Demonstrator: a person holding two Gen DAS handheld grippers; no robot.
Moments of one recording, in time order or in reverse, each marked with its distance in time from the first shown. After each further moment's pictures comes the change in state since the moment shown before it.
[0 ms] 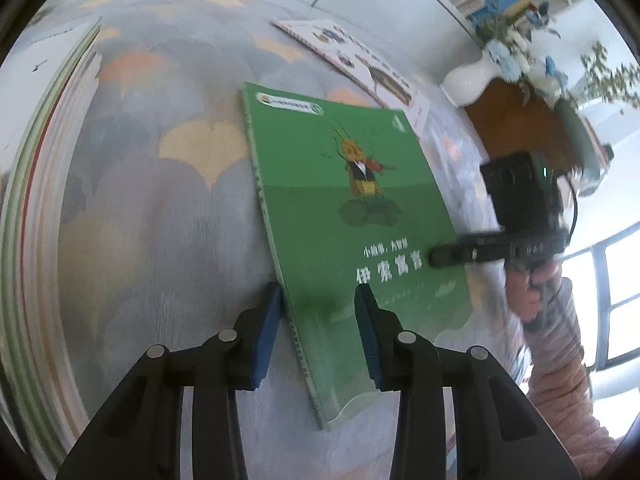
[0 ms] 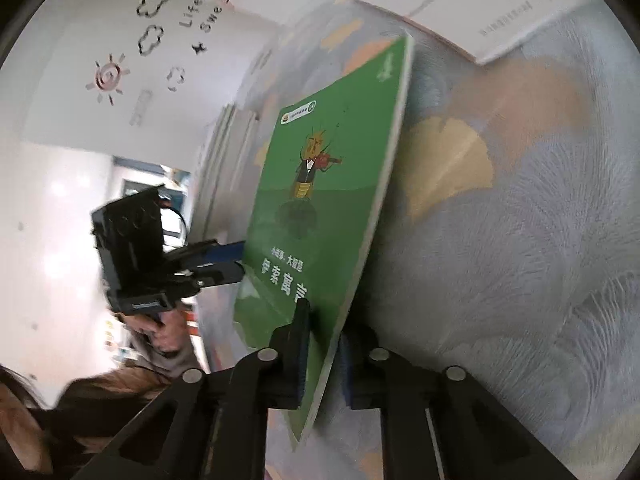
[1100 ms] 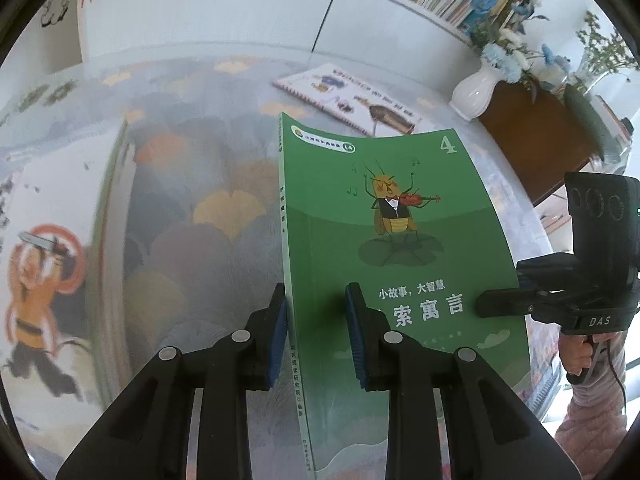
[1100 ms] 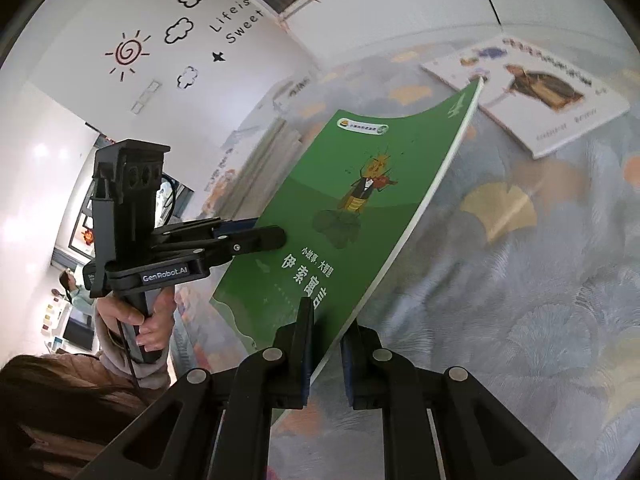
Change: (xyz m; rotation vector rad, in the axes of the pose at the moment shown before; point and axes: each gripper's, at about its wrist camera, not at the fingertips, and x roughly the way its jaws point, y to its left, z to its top) left arm -0.045 -0.040 0.005 0.121 -0.121 0.207; right arm -0.014 0.097 -0.050 -0.229 -0.173 -0.247
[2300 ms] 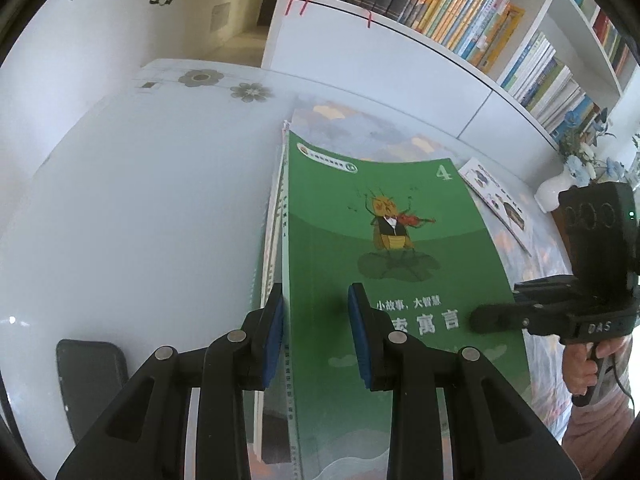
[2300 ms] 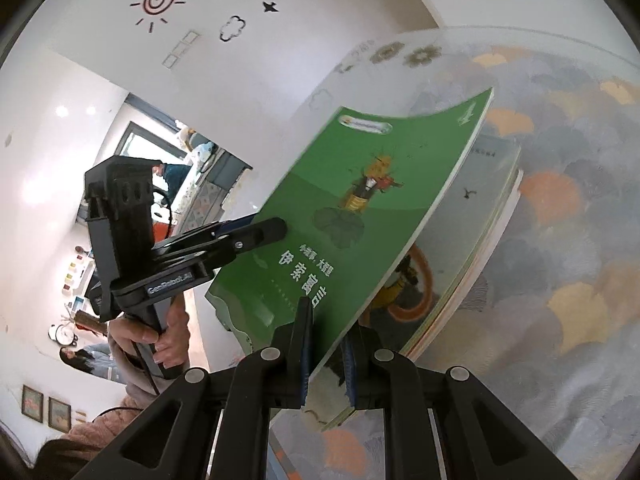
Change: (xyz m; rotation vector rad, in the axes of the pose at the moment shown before) left arm -0.107 0.215 -0.020 -0.225 -0.156 0.153; right arm 0.184 0.129 0.109 -0.073 0.153 0.121
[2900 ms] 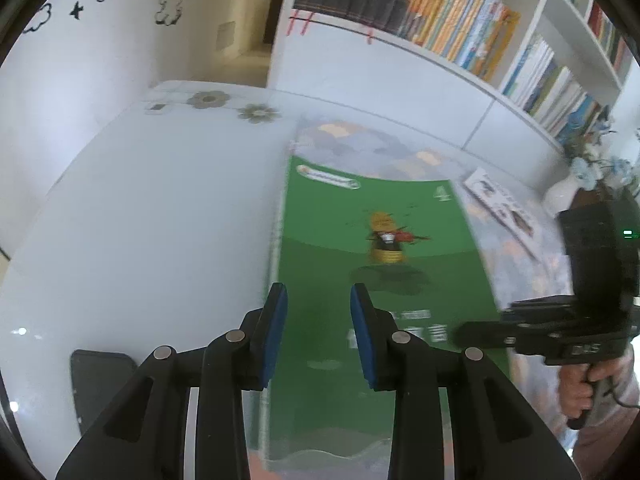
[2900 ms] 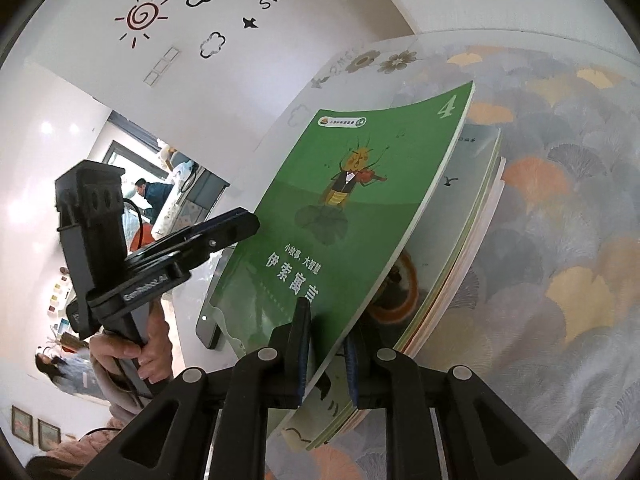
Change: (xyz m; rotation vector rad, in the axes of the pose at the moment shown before) left arm -0.013 -0.007 0.002 0.029 -0.068 0.037; right arm 0.005 0.006 -0.011 0.037 -0.061 -0.049
